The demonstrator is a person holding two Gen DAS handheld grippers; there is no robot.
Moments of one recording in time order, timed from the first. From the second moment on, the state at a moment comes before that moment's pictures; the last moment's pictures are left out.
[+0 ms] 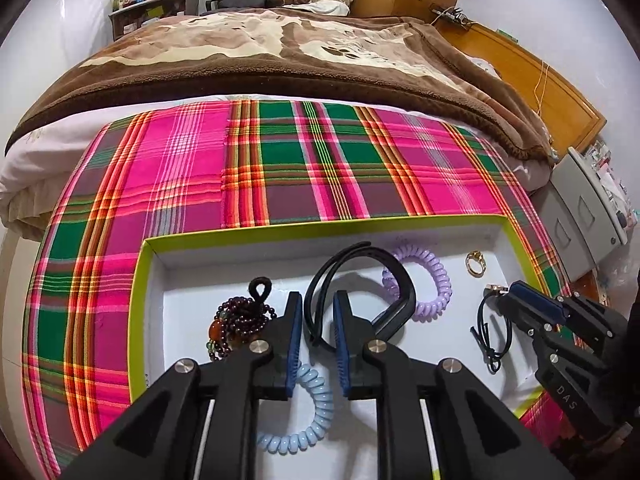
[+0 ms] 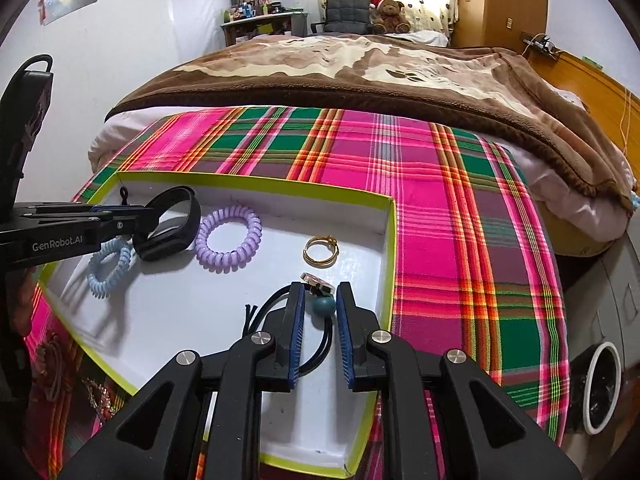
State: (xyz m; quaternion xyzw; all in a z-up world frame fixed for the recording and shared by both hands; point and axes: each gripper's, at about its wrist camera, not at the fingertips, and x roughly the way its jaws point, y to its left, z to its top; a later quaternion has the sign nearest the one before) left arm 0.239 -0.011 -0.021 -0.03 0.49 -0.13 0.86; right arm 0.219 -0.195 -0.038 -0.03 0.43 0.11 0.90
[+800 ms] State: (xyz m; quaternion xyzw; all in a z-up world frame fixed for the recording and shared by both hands) left arm 0.155 0.039 0.024 -0.05 0.42 -0.14 0.89; right arm 0.158 -0.180 -0.006 0.00 0.38 0.17 0.91
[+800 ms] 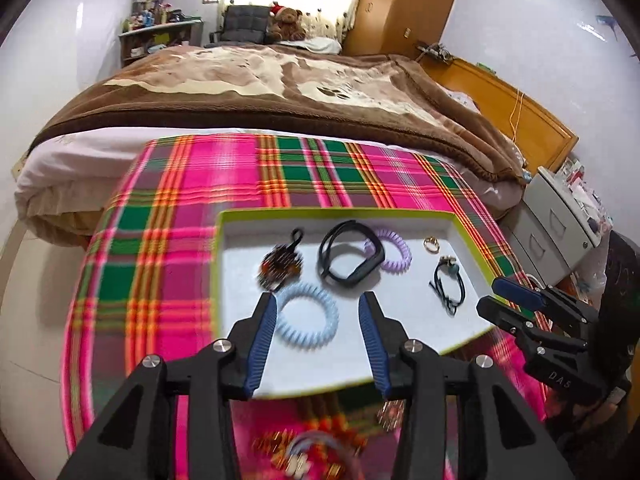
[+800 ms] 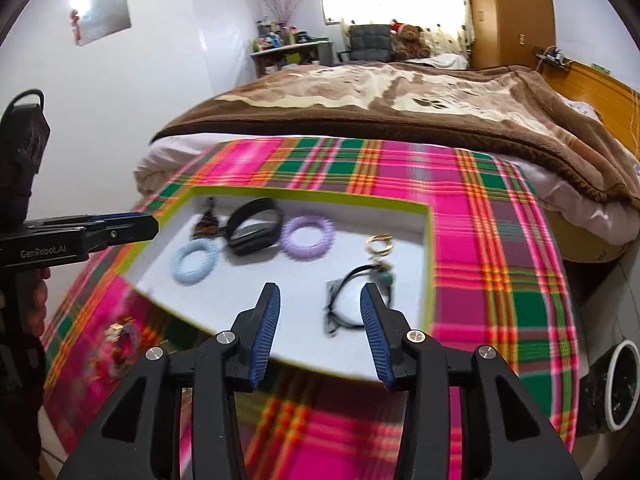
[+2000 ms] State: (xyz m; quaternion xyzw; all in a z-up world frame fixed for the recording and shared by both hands) left arm 0.065 0.106 -0.013 -0.13 0.42 -0.12 0.89; right arm 0.122 -0.083 -0.056 -0.11 0.43 0.29 0.85
